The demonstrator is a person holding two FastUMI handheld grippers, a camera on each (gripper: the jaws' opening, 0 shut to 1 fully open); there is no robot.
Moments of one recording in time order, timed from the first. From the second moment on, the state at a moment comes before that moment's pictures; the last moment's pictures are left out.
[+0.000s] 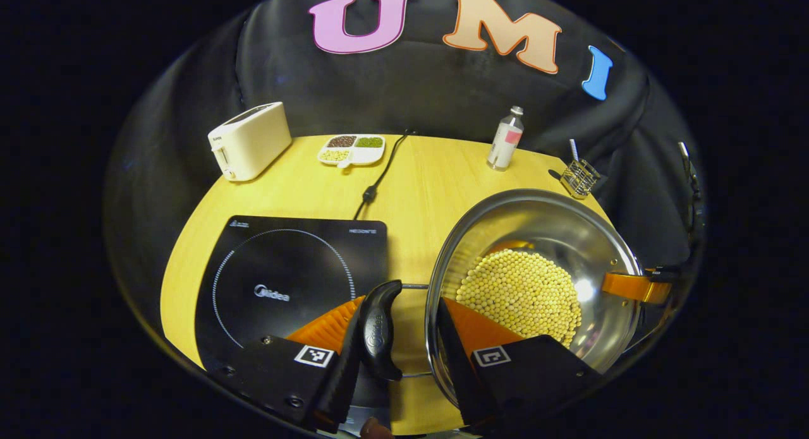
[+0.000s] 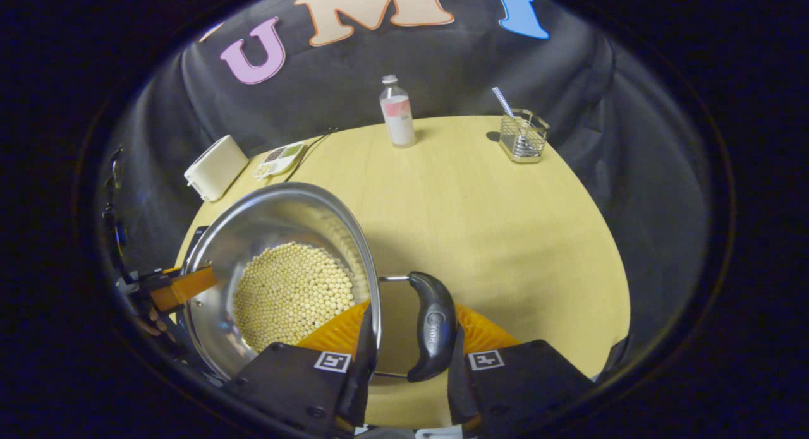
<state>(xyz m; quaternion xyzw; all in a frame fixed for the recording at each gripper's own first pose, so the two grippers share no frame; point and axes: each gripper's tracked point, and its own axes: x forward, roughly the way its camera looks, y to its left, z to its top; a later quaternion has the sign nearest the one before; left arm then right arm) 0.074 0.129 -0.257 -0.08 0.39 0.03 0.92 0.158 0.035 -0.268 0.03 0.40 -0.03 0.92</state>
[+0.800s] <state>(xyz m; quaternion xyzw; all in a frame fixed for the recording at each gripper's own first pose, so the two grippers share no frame) 0.036 0.294 -0.265 -0.09 0.39 0.07 0.91 0.171 0.206 -0.292 0.04 0.41 0.00 0.91</state>
